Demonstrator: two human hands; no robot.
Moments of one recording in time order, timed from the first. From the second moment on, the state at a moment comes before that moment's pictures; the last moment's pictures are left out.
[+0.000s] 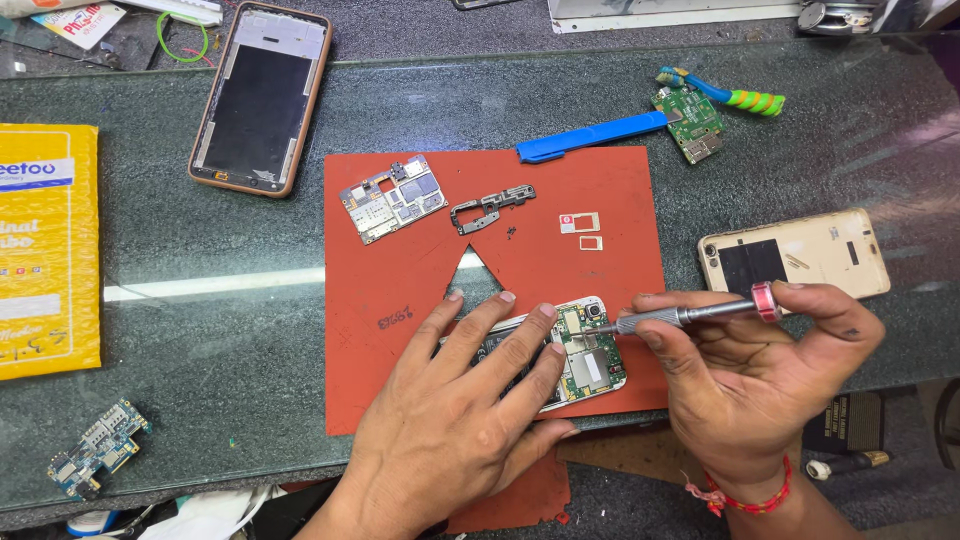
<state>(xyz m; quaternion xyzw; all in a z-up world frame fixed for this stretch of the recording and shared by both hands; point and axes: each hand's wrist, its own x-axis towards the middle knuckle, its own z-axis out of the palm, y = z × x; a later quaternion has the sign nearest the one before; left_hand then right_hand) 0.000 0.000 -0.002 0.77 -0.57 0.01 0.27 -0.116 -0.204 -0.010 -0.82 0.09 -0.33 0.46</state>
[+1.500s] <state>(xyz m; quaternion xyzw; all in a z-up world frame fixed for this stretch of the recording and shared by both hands) 0.003 0.007 0.002 0.75 -0.50 0.01 0.43 -0.128 -0.196 -0.021 -0.73 0.13 -0.28 0.61</state>
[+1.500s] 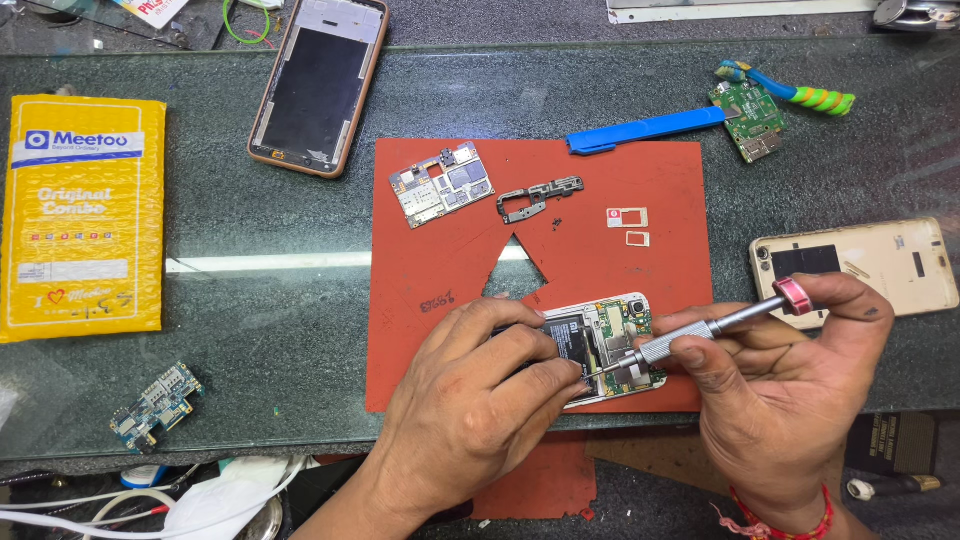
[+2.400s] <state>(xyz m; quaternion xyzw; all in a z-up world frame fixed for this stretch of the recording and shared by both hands) 0.003 0.009 0.002 0.75 -0.50 0.02 0.44 -0.132 -0.193 -0.025 -0.83 0.06 -0.36 0.43</state>
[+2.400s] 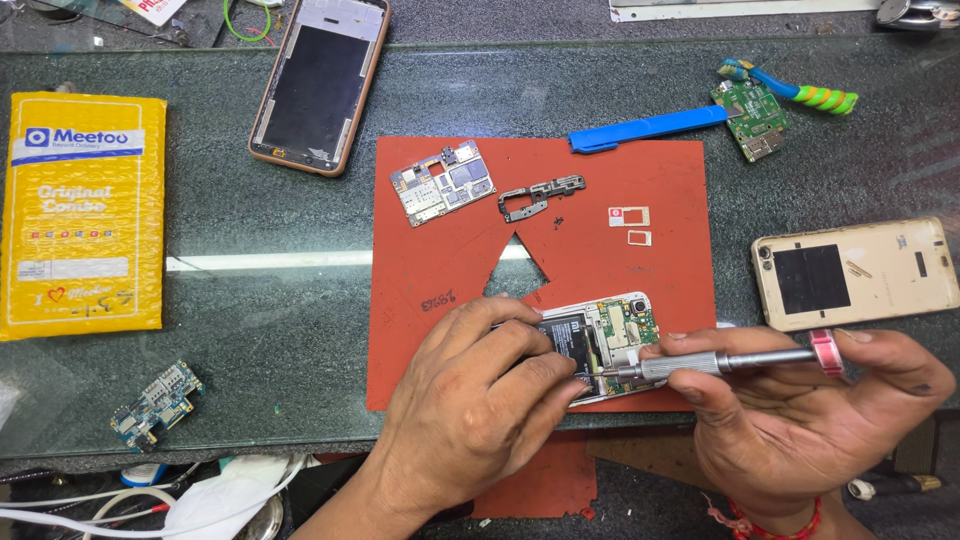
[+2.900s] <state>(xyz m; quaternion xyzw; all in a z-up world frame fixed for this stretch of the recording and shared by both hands) 0.002 0.008 0.002 0.75 -0.57 0.01 0.33 -0.145 -0.231 -0.048 -0.87 0.12 -0.40 0.27</state>
